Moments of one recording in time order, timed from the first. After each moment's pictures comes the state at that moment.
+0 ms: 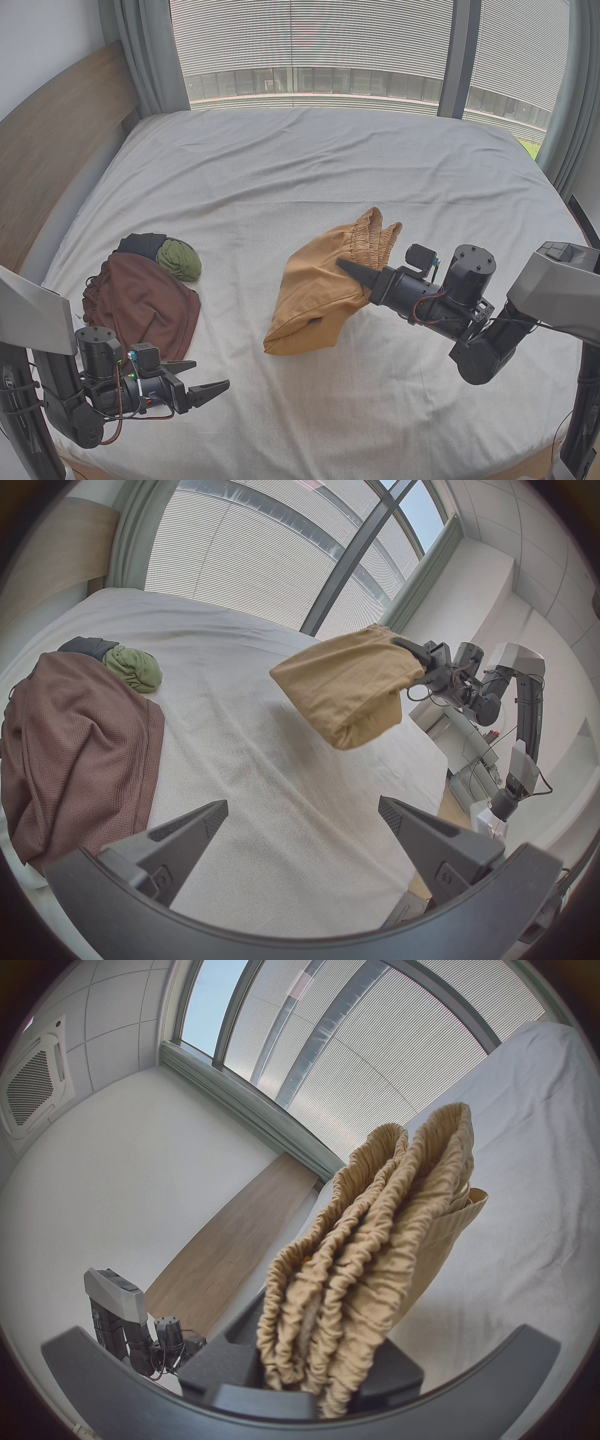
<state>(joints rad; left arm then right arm) -0.18 2.15 -0.11 -1.55 -0.56 -0.07 0.50 2.21 -0.80 -1.48 0.39 0.64</state>
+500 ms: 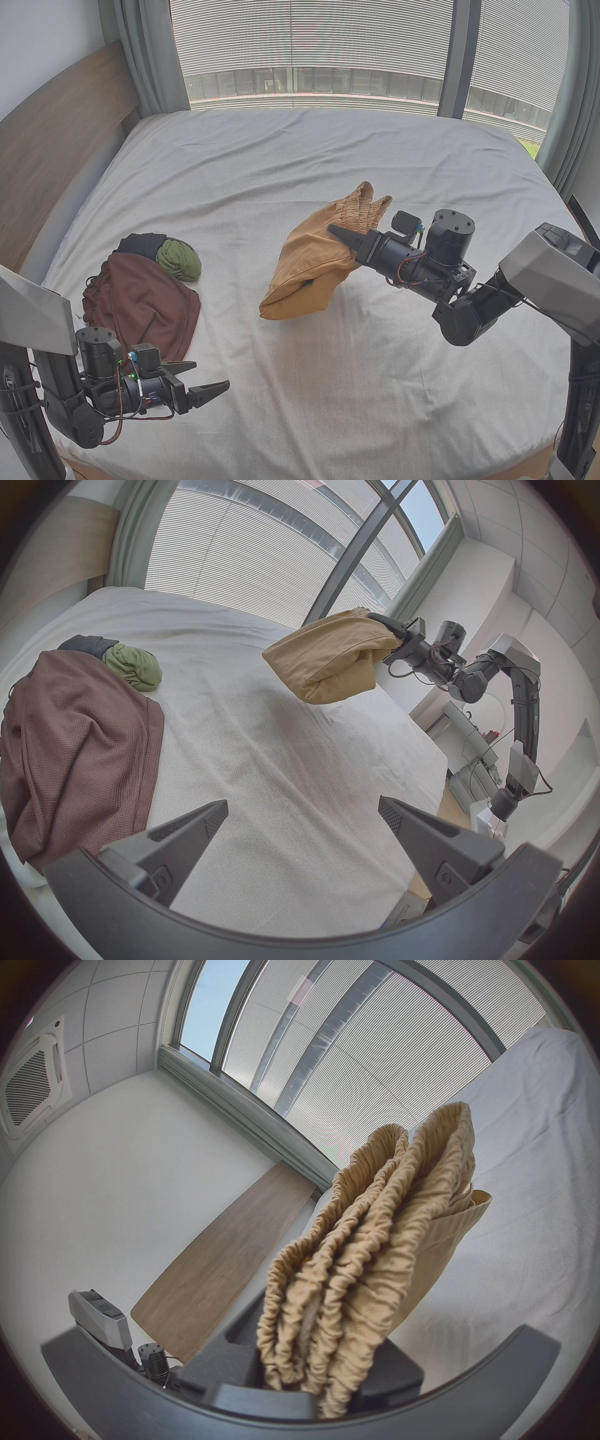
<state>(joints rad) -0.18 2.15 -0.11 -1.55 -0.56 -0.07 0.46 2.27 -1.13 -1.23 0.39 0.64</state>
